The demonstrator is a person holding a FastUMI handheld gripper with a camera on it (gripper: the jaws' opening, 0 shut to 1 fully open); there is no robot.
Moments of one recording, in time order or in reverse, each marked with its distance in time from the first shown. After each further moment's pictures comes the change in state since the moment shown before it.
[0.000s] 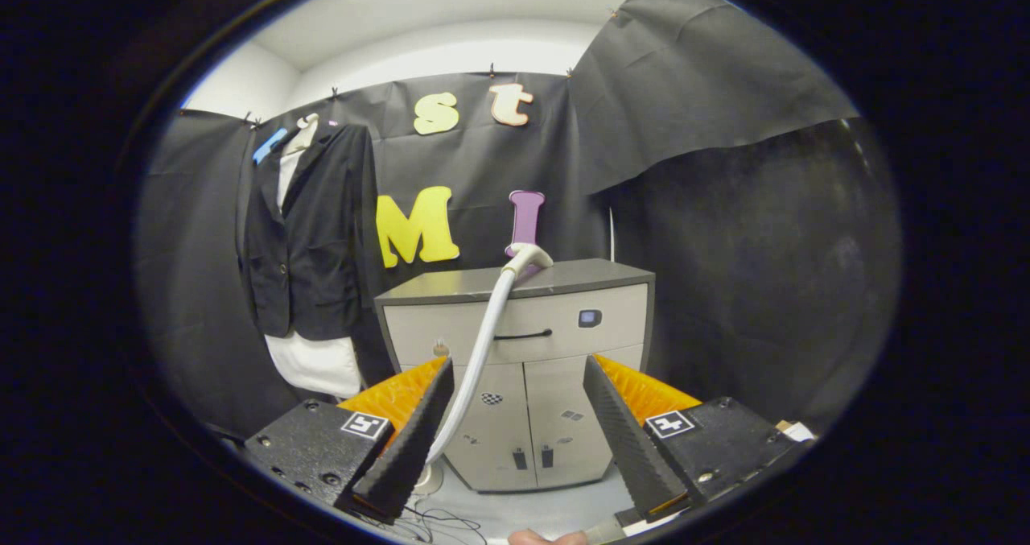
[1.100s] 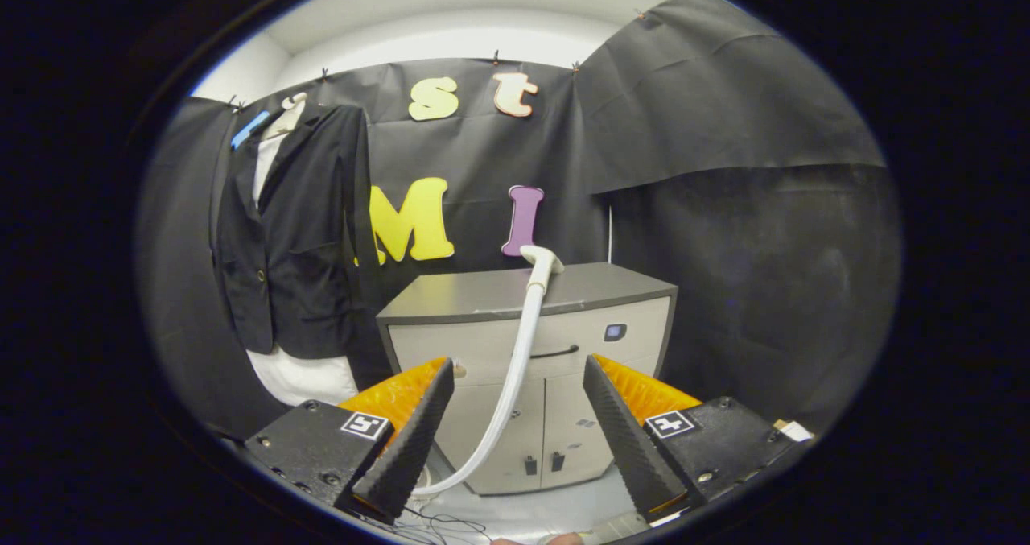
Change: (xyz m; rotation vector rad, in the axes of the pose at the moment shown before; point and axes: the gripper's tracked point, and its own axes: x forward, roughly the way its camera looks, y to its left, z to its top) arm 0.065 0.068 0.033 -0.019 0.062 -0.096
